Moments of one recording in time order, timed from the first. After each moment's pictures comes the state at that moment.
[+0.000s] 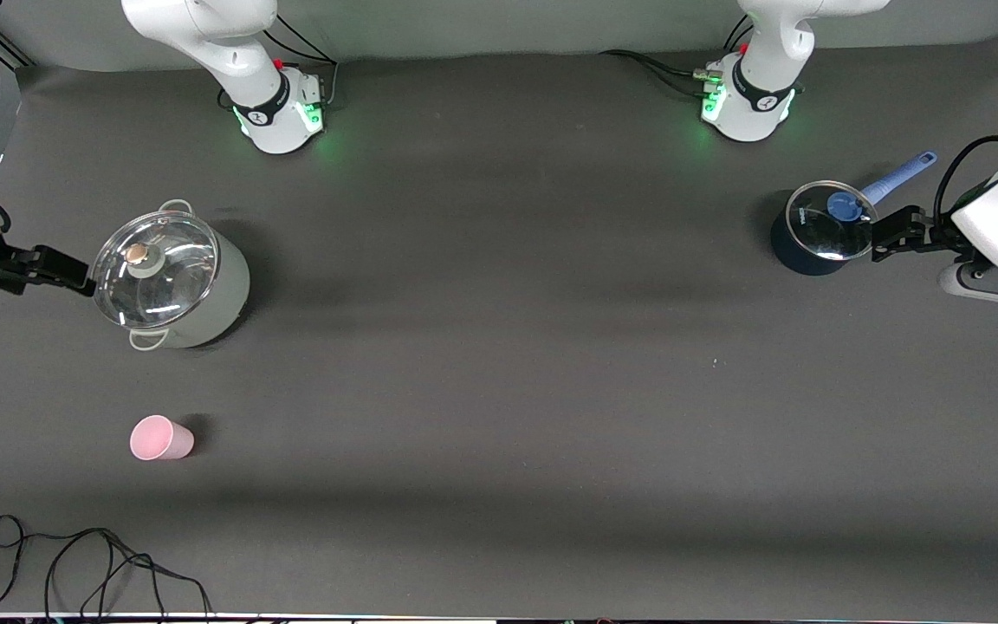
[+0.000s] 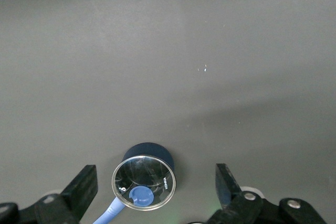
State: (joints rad) left arm -0.04 0.08 -0.02 -1.53 0.02 1.52 0.14; right arm 0.05 0.07 -0.12 -1.58 0.01 1.59 0.01
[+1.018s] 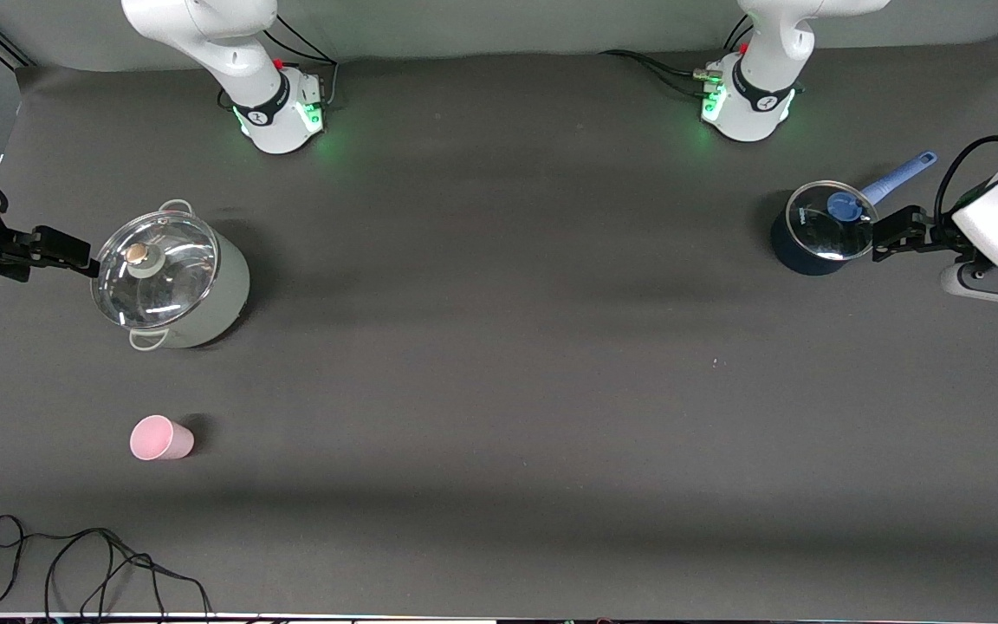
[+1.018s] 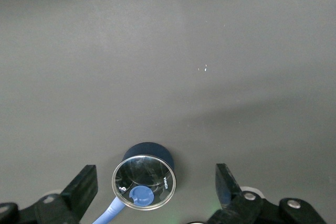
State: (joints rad) left arm -0.04 0.08 -0.02 -1.53 0.02 1.52 0.14; right arm 0.05 0.05 -0.12 -1.57 0.02 1.55 -0.08
